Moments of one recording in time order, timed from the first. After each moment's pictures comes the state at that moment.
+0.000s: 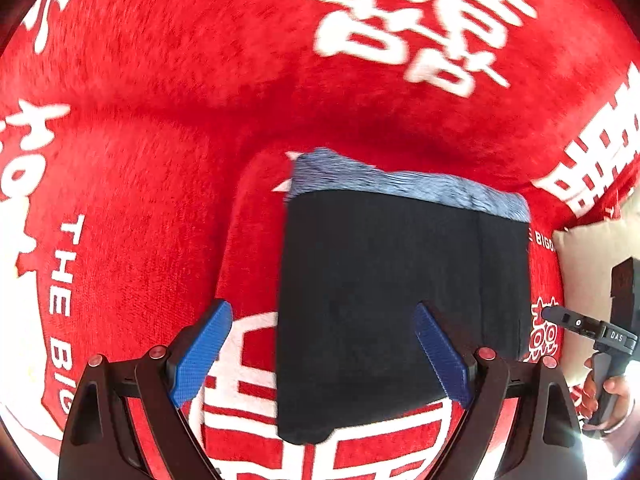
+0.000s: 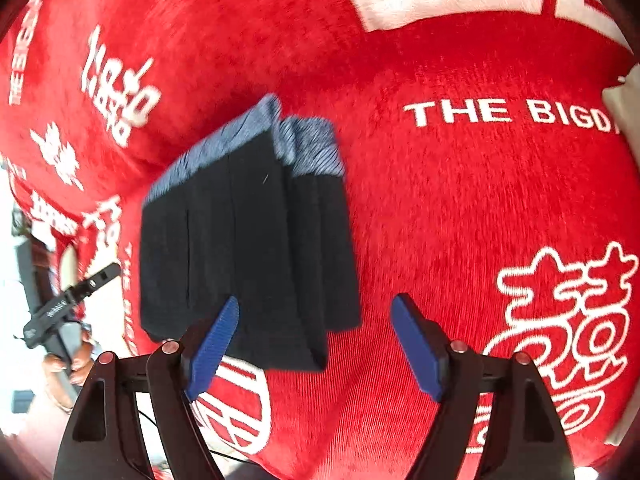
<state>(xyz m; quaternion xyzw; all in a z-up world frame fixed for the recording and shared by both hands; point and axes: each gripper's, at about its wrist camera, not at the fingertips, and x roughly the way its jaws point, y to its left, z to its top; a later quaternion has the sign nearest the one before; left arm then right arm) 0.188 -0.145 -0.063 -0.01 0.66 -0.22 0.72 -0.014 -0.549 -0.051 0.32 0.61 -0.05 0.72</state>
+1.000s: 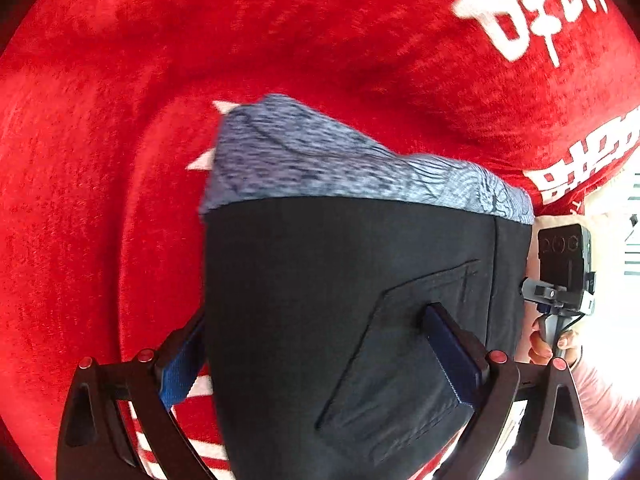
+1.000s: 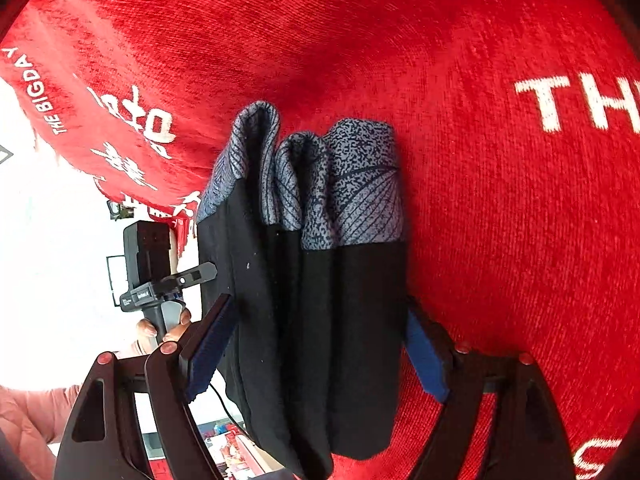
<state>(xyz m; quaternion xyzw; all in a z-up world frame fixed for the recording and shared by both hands) 0.225 -0.181 -0.150 -0.07 0.71 -0.32 0.62 0.024 -0.572 -0.134 0.45 0.58 0.14 0.66</state>
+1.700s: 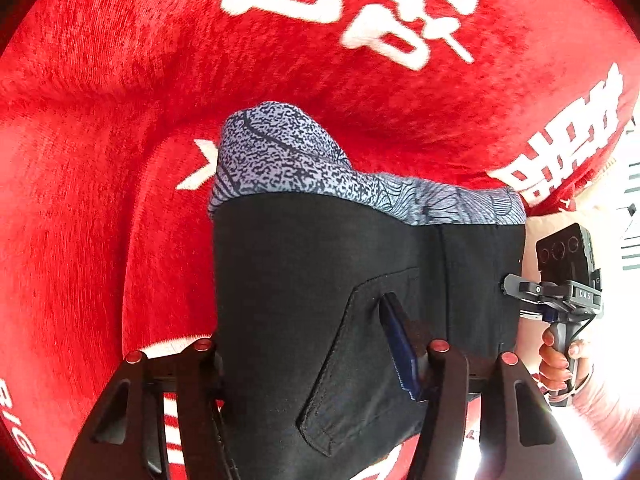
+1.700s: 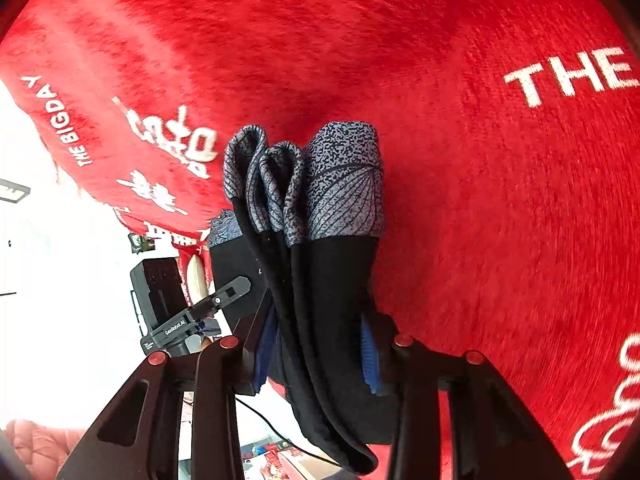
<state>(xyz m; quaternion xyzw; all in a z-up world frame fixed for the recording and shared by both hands) 0.196 -0.177 -0.082 -0.06 0.67 -0.32 0.67 -0.004 -0.576 -0.092 0.51 0.55 0.12 0.65</state>
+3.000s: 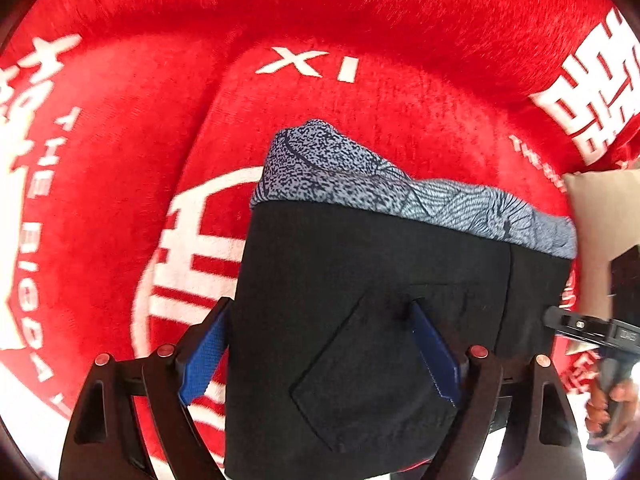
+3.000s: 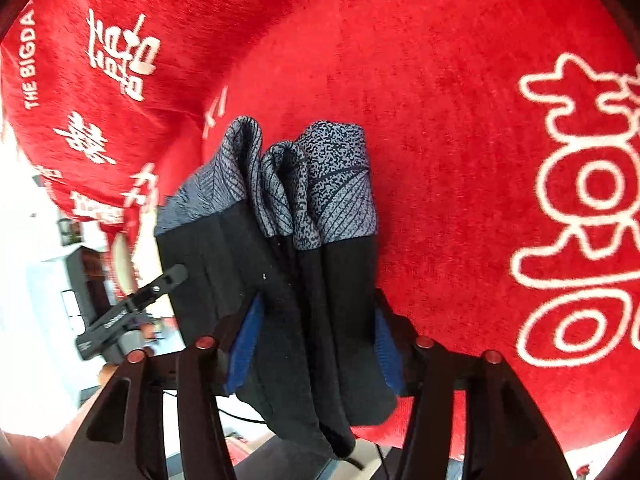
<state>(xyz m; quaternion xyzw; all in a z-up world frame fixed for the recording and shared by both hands) 0.081 -0.156 -0.080 0.03 0.69 -0.19 0.70 -0.111 -0.520 -0.080 0.41 0.64 0.01 0.65</state>
